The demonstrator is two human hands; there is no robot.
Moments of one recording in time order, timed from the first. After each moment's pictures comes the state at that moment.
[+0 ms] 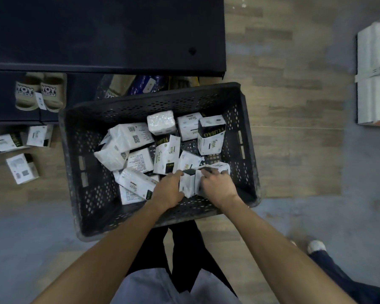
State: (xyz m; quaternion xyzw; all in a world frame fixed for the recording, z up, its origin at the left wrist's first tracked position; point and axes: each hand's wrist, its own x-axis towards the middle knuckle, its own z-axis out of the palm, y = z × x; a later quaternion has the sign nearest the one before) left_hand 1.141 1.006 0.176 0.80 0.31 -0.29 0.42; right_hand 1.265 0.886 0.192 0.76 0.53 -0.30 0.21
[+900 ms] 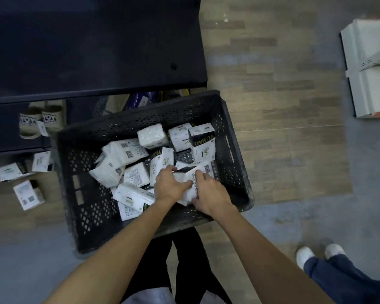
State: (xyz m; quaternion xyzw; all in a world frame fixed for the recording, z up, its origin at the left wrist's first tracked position) left_hand 1.185 0.994 0.180 0.73 0.51 -0.11 0.44; right_hand 1.262 0.882 0.223 0.85 0.35 -0.38 0.01
